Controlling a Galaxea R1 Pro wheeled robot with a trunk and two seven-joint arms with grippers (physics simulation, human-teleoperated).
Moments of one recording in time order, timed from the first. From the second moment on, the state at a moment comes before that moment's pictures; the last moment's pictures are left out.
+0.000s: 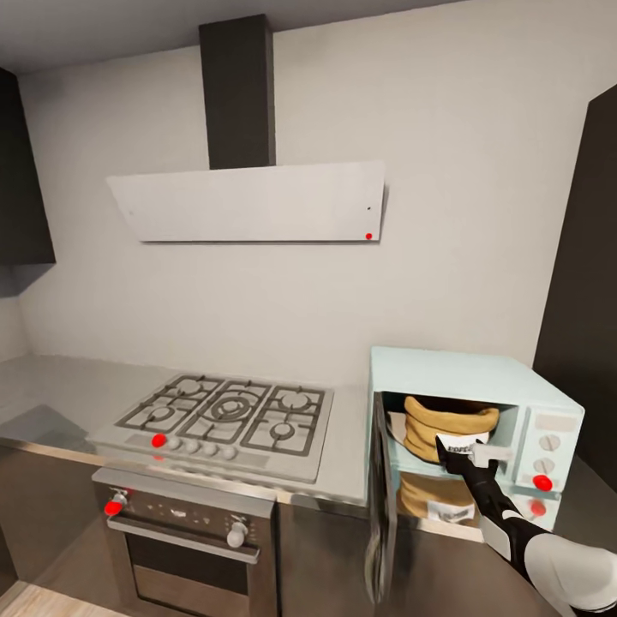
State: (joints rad) left arm 0.01 0.00 0.29 -0.05 -0.01 0.01 0.00; right arm -0.78 -0.23 -0.95 0.03 0.74 -0.74 0.18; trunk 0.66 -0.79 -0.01
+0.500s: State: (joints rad) left arm 0.01 0.00 0.30 -0.05 -0.01 0.01 0.00; right arm -0.78 -0.23 -0.95 0.03 0.74 -0.74 0.18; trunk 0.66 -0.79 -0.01
